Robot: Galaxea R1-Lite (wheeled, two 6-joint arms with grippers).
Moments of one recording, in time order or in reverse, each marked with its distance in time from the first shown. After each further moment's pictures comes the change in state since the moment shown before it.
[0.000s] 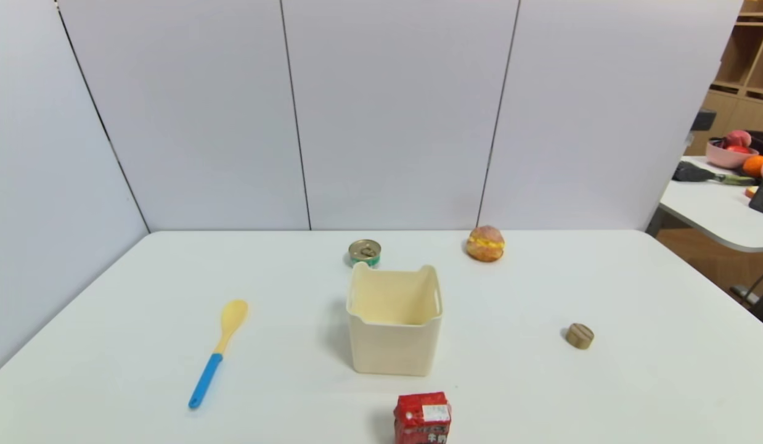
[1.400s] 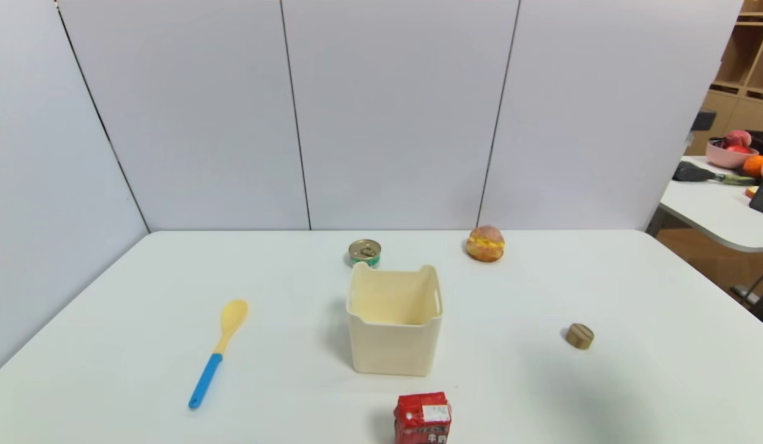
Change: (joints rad) left arm 0.000 0.000 0.000 0.000 0.000 0.000; right arm -0.024 1.013 -0.897 0.070 -0.112 -0.348
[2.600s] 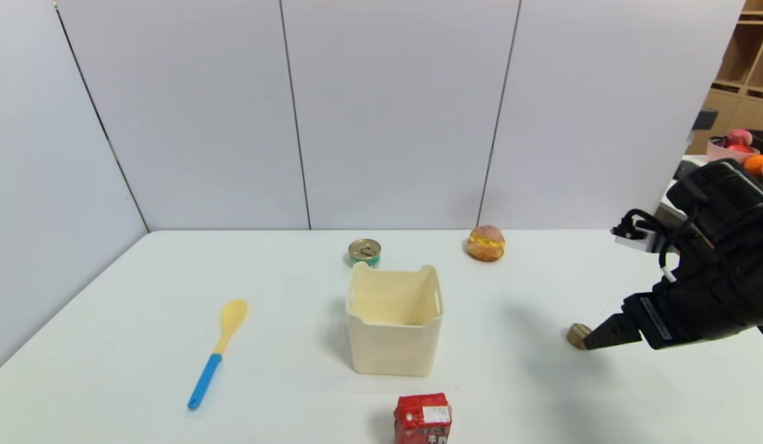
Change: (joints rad) left arm 0.000 0.000 0.000 0.000 0.000 0.000; right arm 0.186 0.586 -0.216 0.622 0.250 0.350
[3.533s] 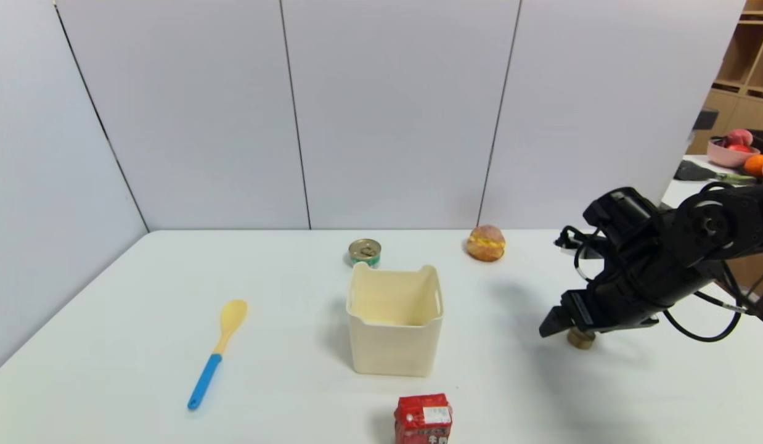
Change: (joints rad) left arm 0.000 0.000 0.000 0.000 0.000 0.000; right arm 0.003 0.279 -0.052 -0.170 -0.062 0.036
